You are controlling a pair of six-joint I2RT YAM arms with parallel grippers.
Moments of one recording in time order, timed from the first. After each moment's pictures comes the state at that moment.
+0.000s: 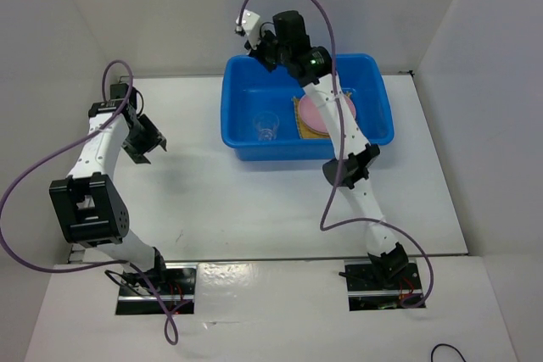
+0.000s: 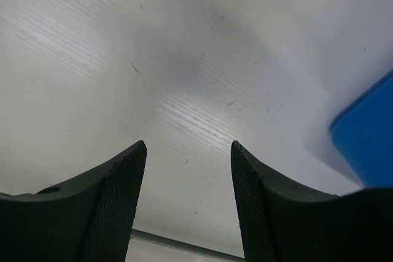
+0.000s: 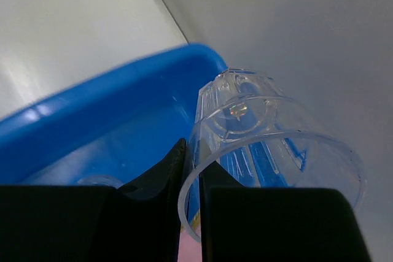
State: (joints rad) left arm 0.18 1.59 1.37 -1.01 -0.02 -0.60; right arm 0.56 2.50 3.14 -0.97 -0.21 -0.56
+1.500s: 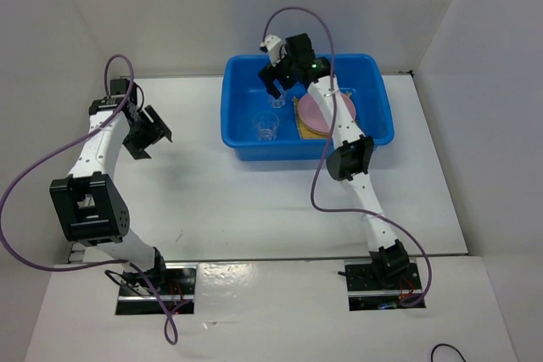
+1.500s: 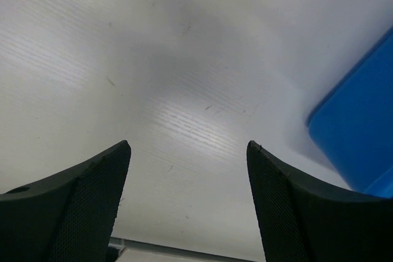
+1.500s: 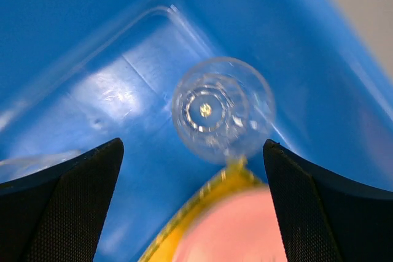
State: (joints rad) left arm 0.17 1.61 1.40 -0.97 0.03 -0.58; right arm 0.40 2.79 3.09 -0.96 -0.22 -0.45
